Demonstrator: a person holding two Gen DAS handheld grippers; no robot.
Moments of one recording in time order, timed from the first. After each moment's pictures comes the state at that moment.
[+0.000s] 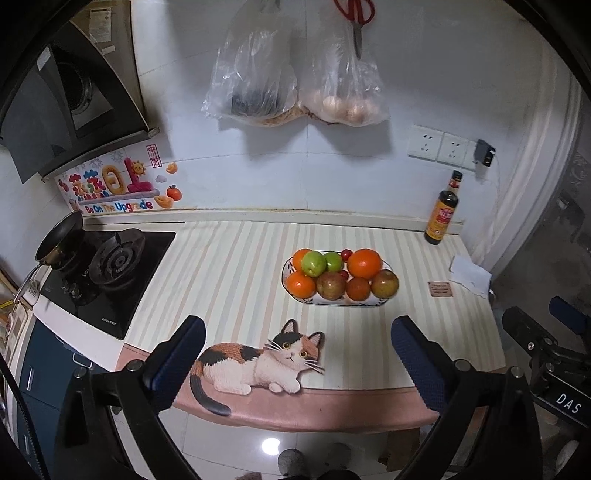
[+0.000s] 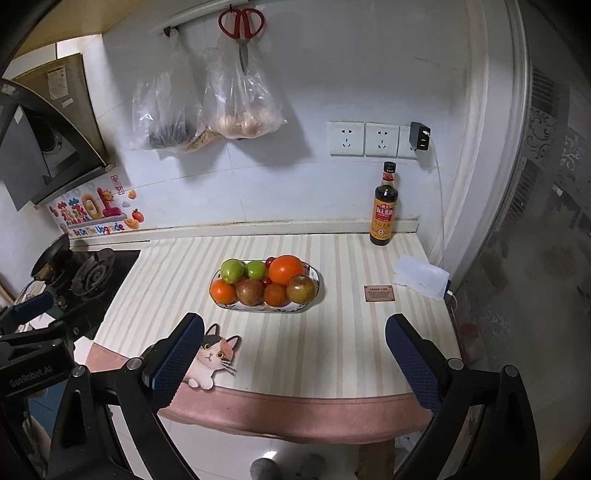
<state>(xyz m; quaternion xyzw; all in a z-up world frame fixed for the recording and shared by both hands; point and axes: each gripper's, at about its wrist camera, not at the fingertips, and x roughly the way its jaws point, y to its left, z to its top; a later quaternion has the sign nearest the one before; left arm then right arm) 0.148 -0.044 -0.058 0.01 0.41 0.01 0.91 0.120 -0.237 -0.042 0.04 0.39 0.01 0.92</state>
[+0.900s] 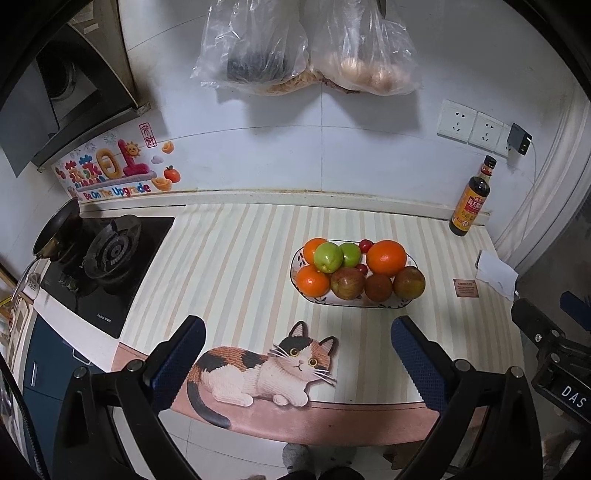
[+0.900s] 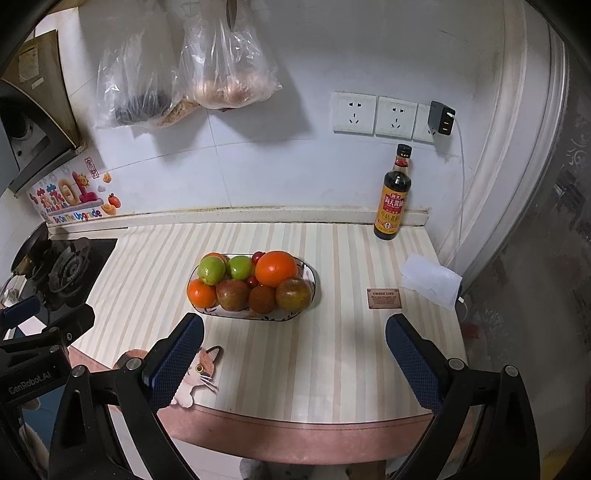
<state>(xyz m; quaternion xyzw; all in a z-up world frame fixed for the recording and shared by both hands) 0.212 -0.042 -0.093 0.02 0.45 0.04 0.89 0.207 -0.231 -0.085 0.03 0.43 0.00 0.90</state>
